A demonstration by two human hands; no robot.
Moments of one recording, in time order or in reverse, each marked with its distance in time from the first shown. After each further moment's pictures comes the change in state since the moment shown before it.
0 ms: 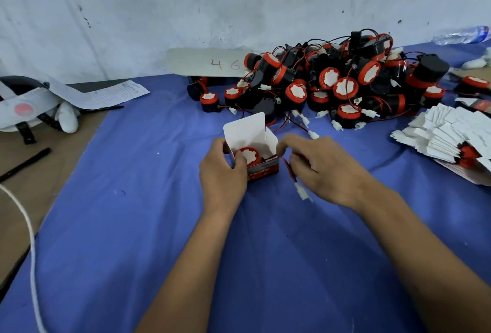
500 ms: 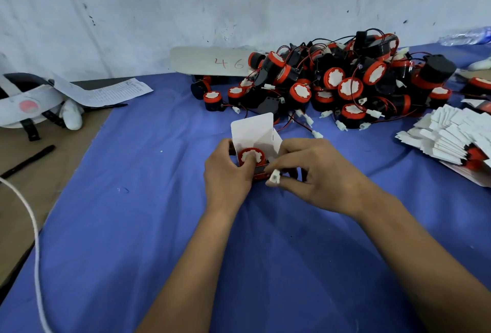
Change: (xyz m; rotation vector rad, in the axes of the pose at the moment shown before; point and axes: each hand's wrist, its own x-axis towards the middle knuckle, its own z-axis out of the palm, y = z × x) left_hand 0.000 0.000 0.000 -0.021 -0.058 -0.023; right_hand 0.001 -0.018 0.001 0.064 0.036 -0.287
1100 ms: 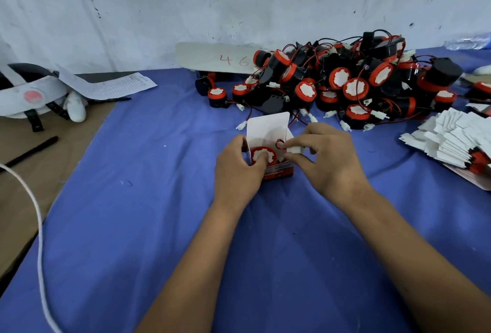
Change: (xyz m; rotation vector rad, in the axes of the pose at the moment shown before) left_hand -0.004 0.008 0.002 0.003 -0.087 0.034; right_hand 0.003 0.015 0.014 -0.146 0.290 0.286
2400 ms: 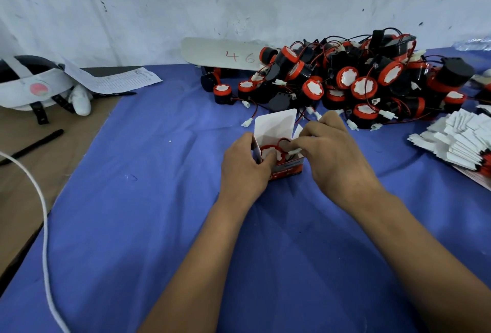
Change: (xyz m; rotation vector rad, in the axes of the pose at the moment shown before) left_hand -0.001 0.009 -0.003 0.071 -0.030 -0.025; right_hand 0.005 -0.013 -0.005 -0.407 -0.203 -0.064
